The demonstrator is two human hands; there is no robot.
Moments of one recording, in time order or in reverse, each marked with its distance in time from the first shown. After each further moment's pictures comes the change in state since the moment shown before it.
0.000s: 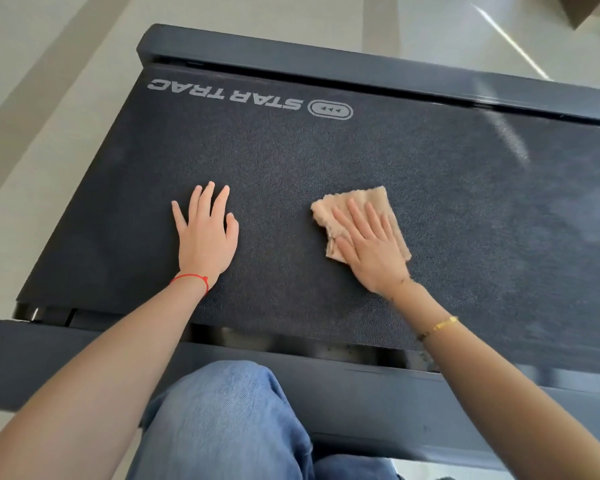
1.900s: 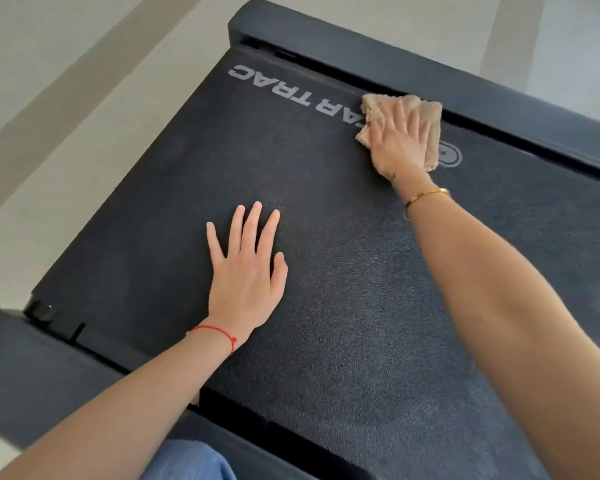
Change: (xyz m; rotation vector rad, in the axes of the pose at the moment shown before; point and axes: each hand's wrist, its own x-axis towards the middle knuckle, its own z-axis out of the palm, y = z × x) left_hand 0.011 0.003 0.004 0.157 -0.062 -0.111; right_hand 0.325 -0.045 -0.034 0.051 0.018 0.071
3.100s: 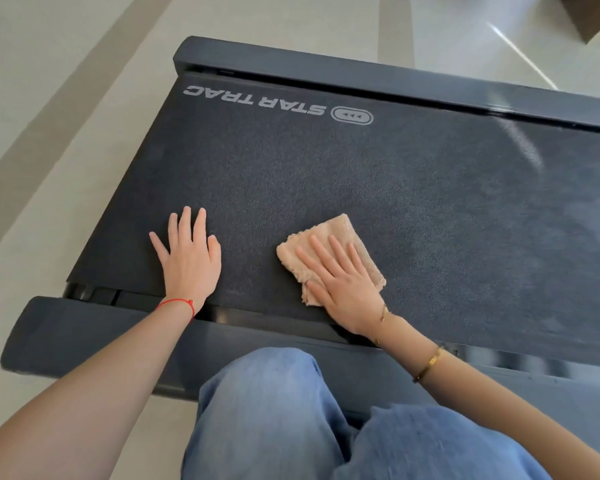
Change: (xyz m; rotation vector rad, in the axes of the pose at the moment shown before) left_hand -0.065 -0.074 -0.018 -0.143 0.017 -0.052; right_hand -0.373 -0.002 0.058 -0.070 -0.061 -0.347
